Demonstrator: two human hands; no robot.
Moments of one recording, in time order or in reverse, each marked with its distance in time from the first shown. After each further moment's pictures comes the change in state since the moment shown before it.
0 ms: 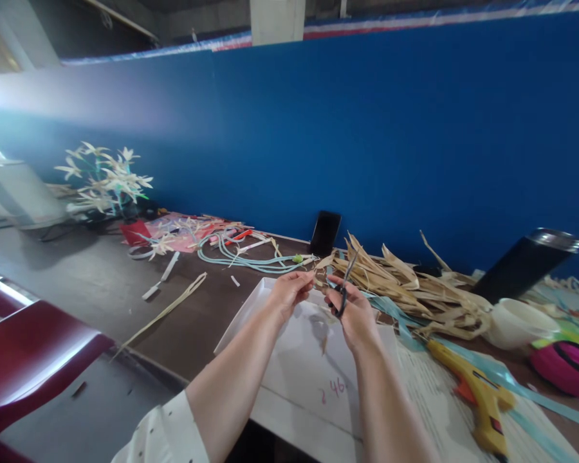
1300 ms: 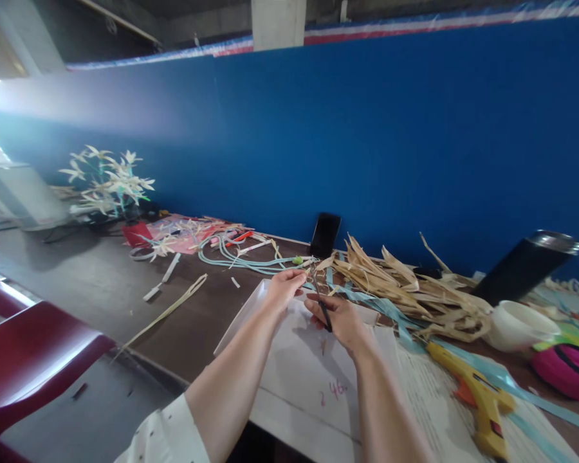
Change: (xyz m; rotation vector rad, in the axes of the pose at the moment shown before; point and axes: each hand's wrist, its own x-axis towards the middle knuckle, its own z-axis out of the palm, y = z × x) left_hand -0.001 0.009 -0.005 0.296 0.102 0.167; right_hand 0.000 0.011 -0.006 -0.482 -0.284 0.048
